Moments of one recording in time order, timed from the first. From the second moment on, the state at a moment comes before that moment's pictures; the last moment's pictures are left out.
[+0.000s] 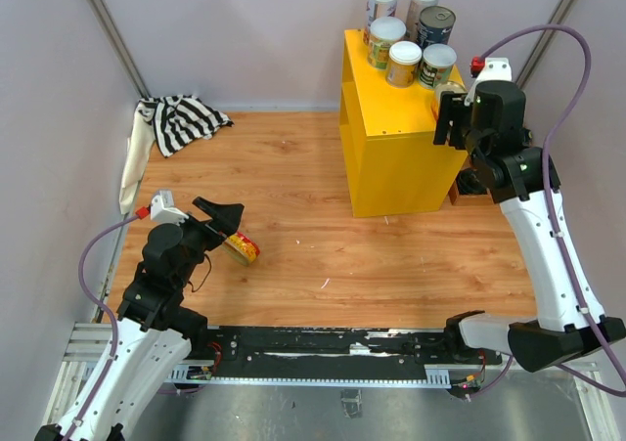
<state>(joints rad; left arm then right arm) -0.35 0.40 0.53 -0.35 -0.20 -0.86 0.28 1.25 1.63 -0.76 0.35 0.07</state>
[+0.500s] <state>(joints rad) -0.35 0.40 0.53 -0.35 -0.20 -0.86 0.27 1.28 1.64 -0.74 0.35 0.08</state>
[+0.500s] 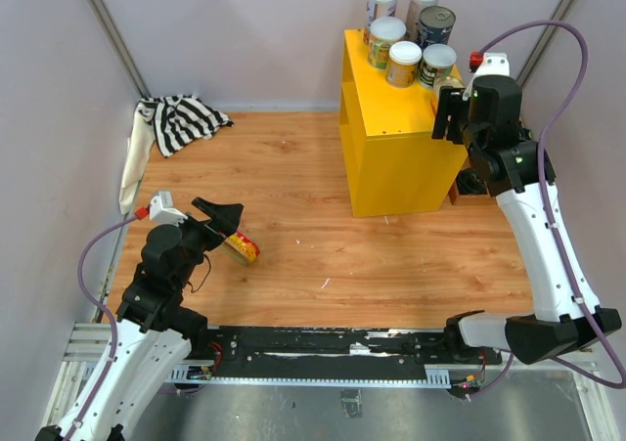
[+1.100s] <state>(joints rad) -0.35 0.39 0.53 -0.35 -0.20 -0.87 0.27 1.32 1.67 -0.74 0.35 0.08</state>
